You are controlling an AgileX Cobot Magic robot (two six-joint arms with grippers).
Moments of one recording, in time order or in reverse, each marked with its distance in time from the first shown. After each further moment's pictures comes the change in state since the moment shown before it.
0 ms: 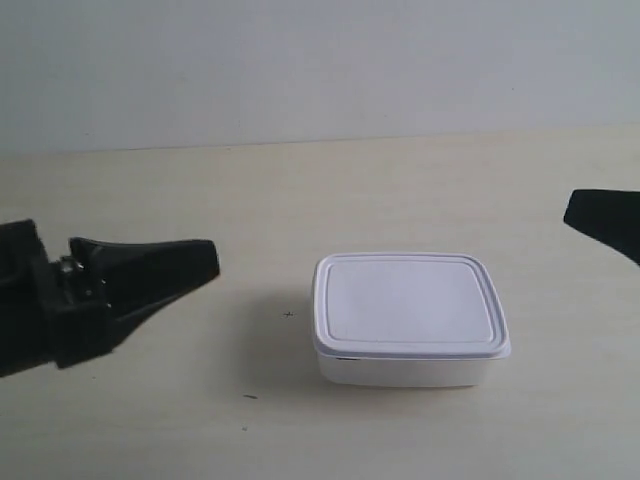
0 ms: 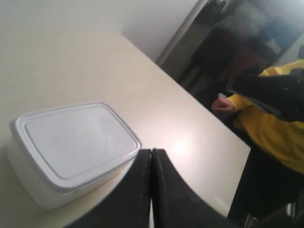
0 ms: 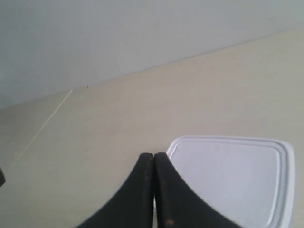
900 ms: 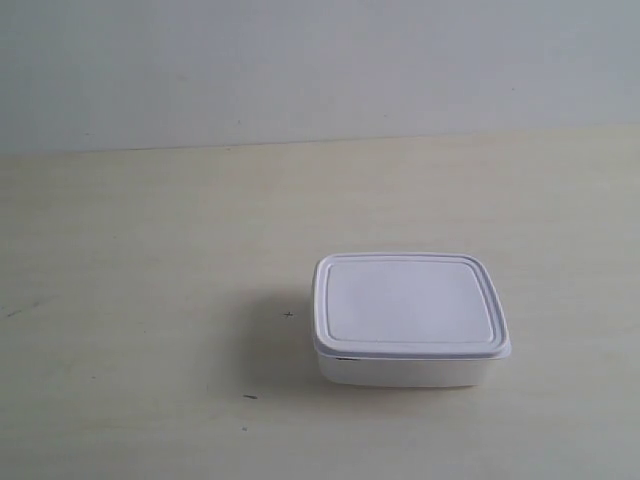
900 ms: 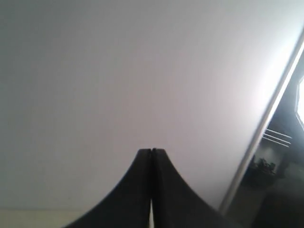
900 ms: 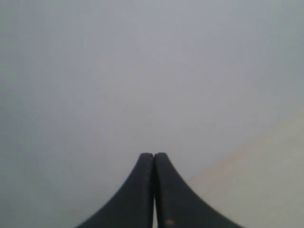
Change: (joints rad) left arm 0.614 -0.656 0.091 0.047 -0.089 -0.223; right arm -0.038 -0.638 0.100 -0.949 -0.516 1.237
